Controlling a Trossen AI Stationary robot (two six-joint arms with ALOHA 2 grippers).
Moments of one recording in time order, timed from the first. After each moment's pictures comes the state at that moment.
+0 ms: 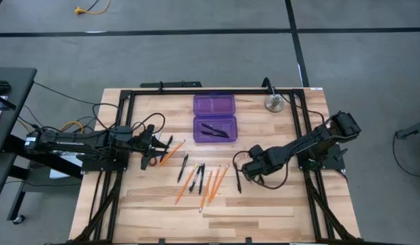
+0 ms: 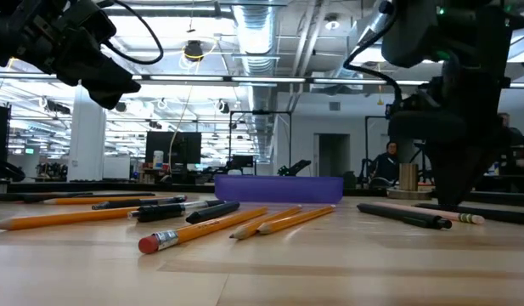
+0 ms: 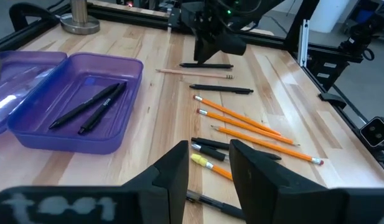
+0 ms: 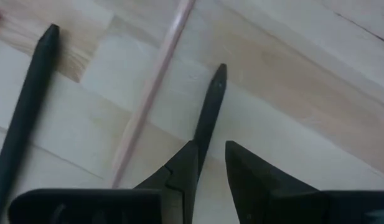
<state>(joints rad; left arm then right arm) 0.04 0.48 0.24 -0.06 0.09 -0.15 0.32 1.62 0.84 -0.76 0.20 1.31</state>
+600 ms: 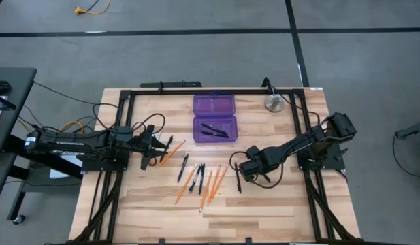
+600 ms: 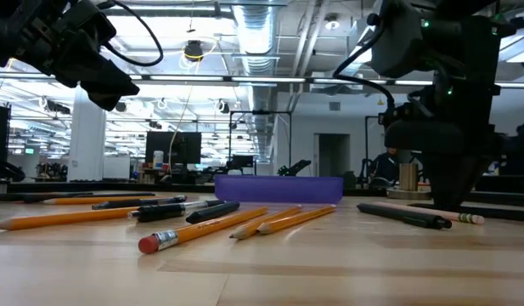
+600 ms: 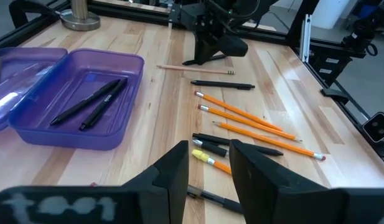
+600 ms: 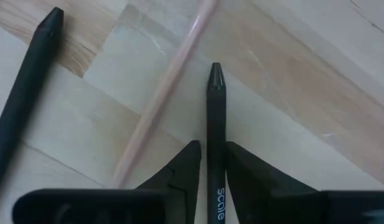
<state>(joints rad) 0.04 0.48 0.24 -0.08 0.09 -0.15 0.28 1.70 0.84 -0.74 0.18 1.22</state>
